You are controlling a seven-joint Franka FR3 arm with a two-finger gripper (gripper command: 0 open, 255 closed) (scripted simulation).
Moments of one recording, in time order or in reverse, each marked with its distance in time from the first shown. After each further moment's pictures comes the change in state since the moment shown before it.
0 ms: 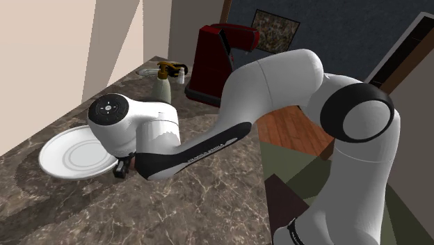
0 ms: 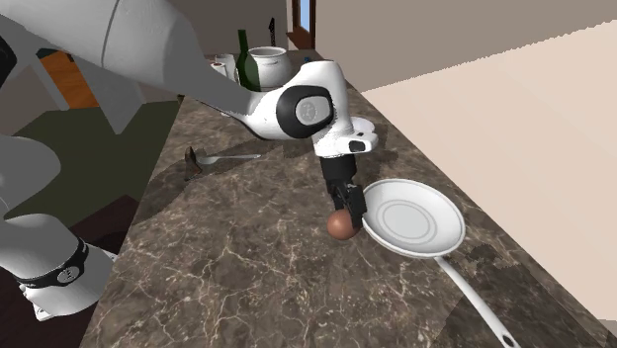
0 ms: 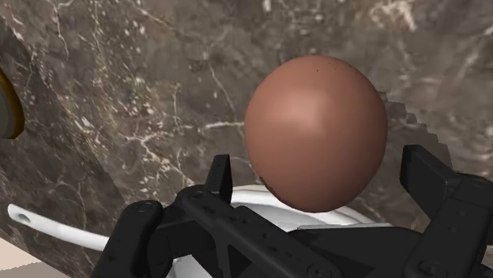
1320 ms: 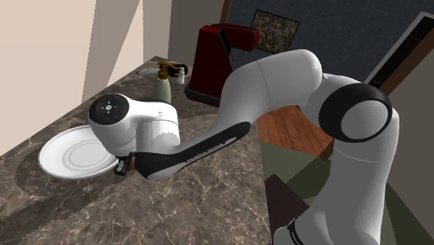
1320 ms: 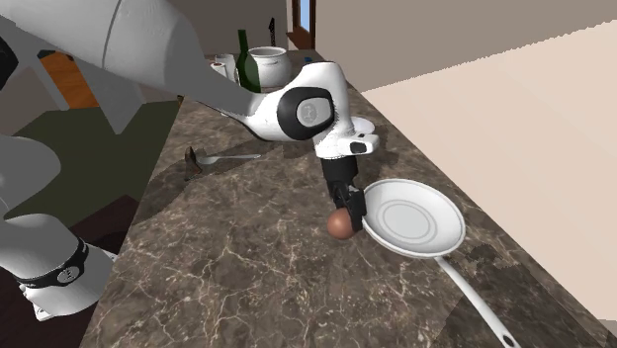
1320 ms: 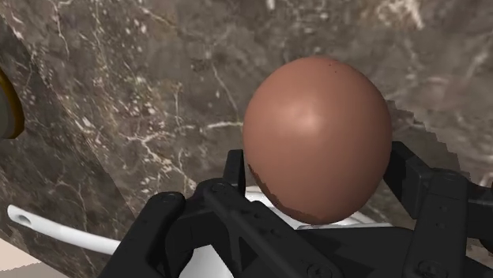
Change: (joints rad) arm -0.002 0.005 -0.003 0.004 -0.003 0.003 -0.003
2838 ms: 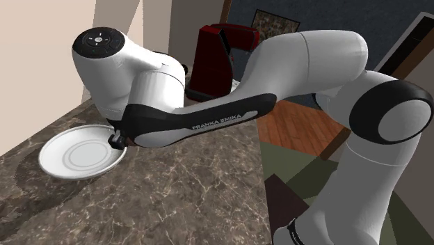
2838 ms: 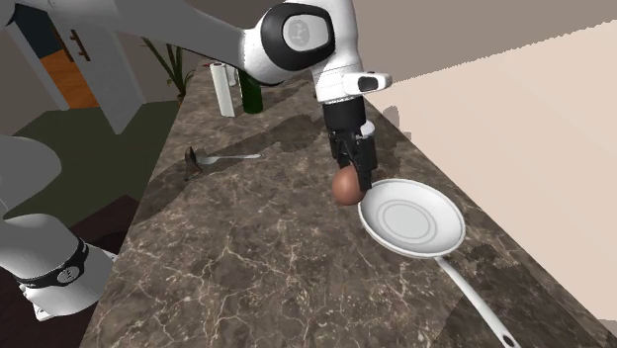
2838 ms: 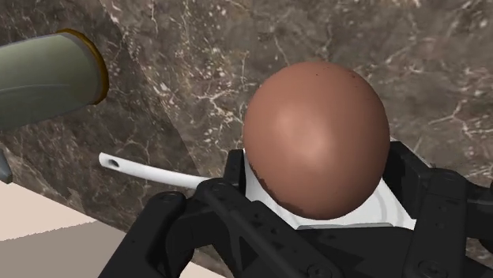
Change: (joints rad) arm -0.026 -0.130 0.054 0.118 0.137 -0.196 -0.157
